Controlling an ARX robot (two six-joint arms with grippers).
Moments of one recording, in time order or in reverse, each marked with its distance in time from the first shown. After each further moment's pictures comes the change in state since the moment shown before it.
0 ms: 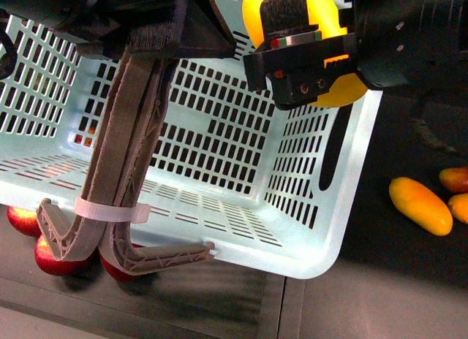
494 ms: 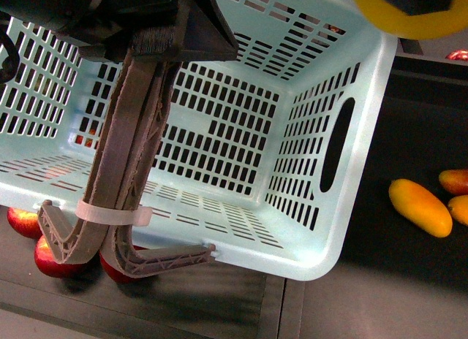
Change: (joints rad) left arm 0.000 0.000 0.000 0.000 0.000 0.000; right arm -0.135 -0.257 -0.062 -0.063 -0.170 -0.006
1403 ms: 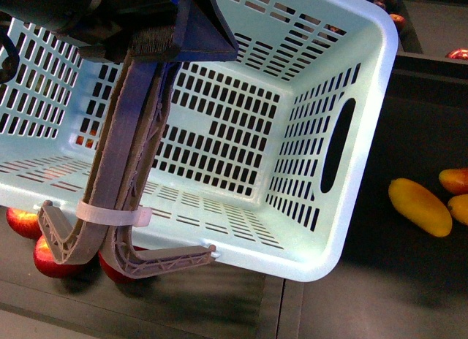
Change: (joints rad) left arm 0.000 0.000 0.000 0.000 0.000 0.000; right arm -0.909 0.932 0.126 0.381 -0.317 -0.337
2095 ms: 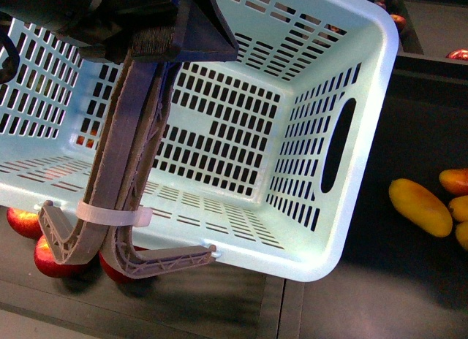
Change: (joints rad) left arm 0.000 0.000 0.000 0.000 0.000 0.000; right arm 0.012 0.391 0.274 -0.133 0.109 -0.320
